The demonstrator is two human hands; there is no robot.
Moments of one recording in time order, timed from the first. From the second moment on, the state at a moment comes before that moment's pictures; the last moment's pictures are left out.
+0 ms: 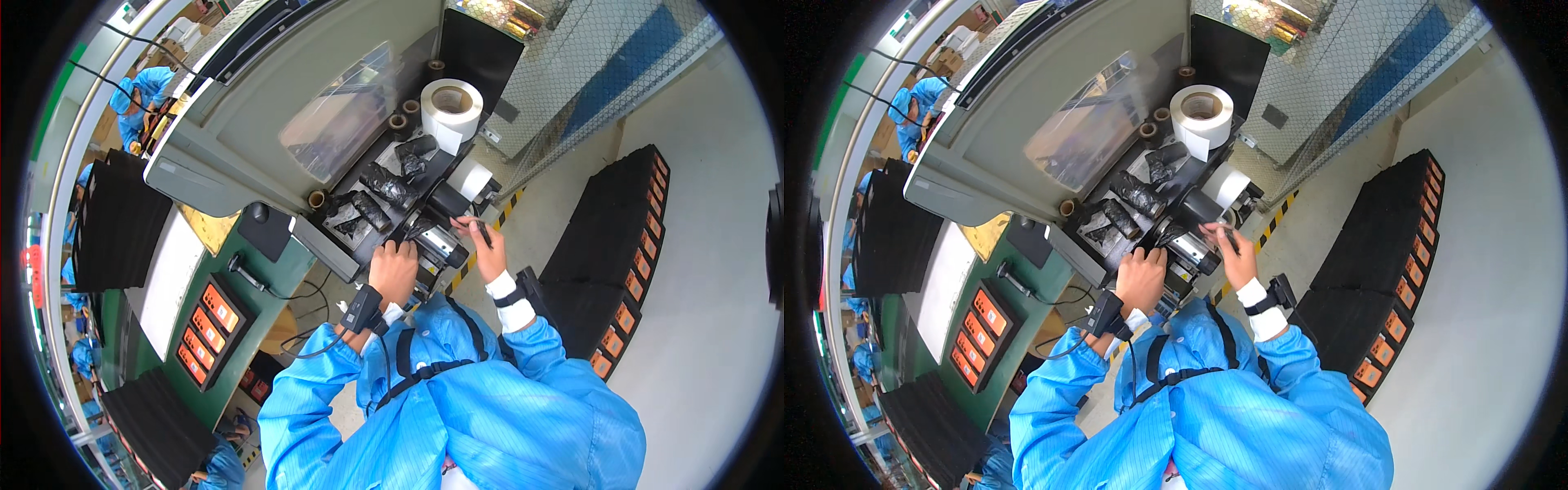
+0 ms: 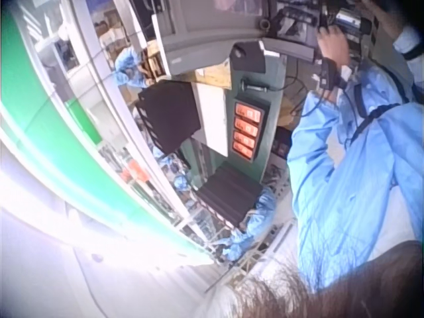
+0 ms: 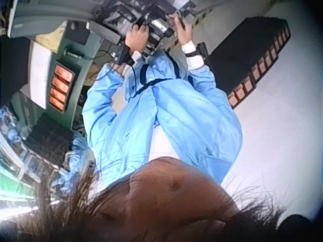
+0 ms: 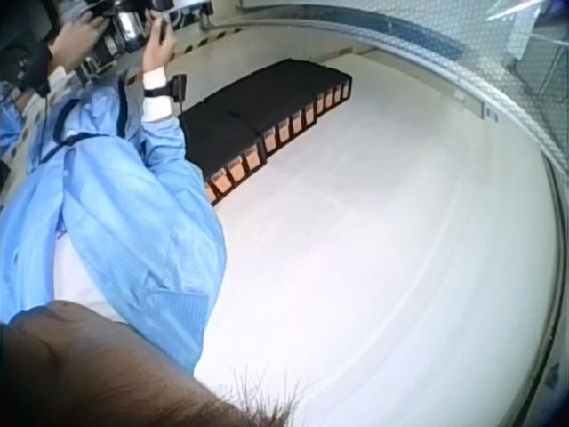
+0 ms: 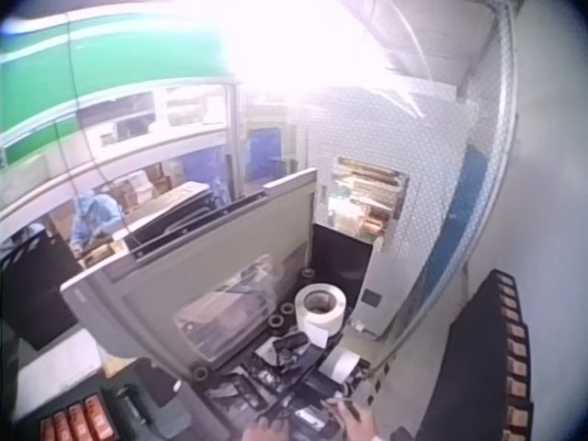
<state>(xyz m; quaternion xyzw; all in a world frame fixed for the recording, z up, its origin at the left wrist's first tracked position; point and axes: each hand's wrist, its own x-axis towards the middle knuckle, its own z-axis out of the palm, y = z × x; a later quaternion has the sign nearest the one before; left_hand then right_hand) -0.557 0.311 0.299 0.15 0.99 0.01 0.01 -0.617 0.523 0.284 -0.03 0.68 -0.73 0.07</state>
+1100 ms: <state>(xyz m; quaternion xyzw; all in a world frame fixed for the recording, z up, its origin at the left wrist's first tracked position) -0.574 0.316 0.306 0.22 0.97 0.02 0.12 -0.528 0.546 0.182 0.03 0.70 -0.70 0.14</state>
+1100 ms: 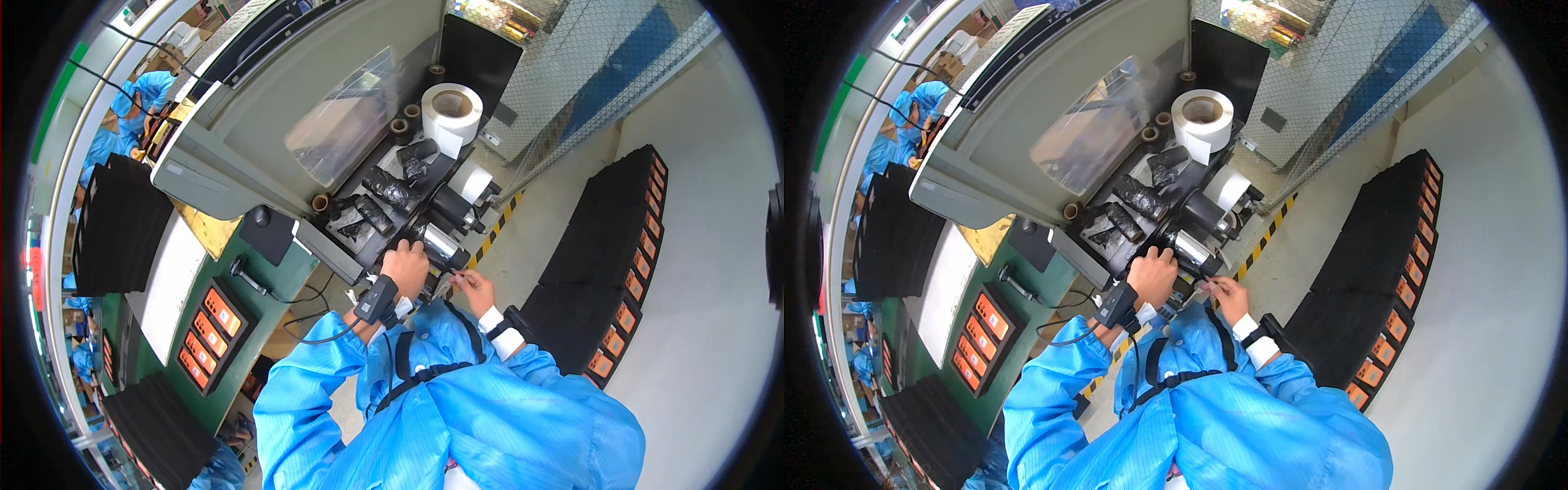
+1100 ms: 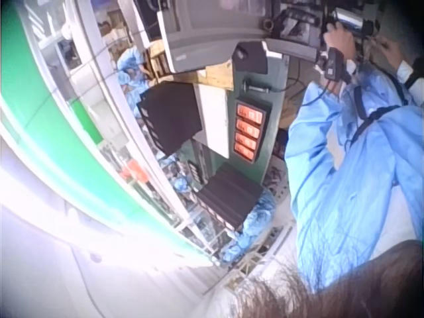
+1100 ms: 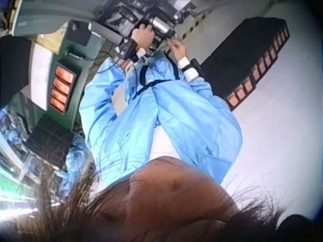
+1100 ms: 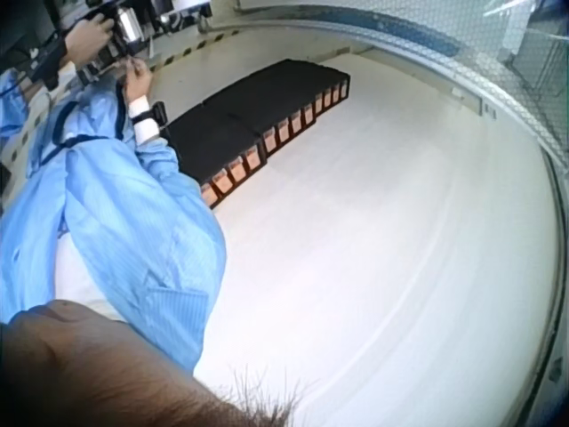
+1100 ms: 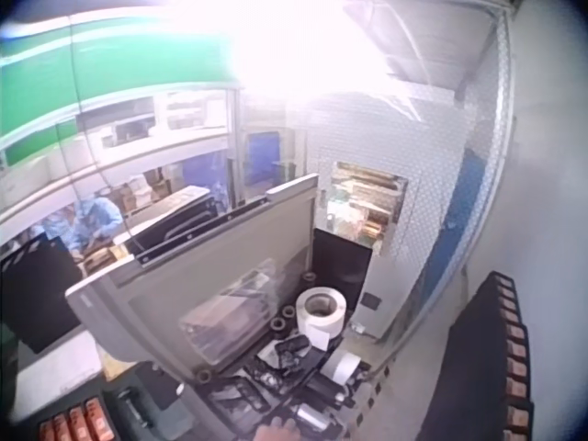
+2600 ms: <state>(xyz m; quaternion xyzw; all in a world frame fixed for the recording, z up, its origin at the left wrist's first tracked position) -0.554 0.309 0.294 0.21 0.95 0.22 -0.05 -0.609 0.496 0.311 -0.31 0.90 -0.29 0.00</state>
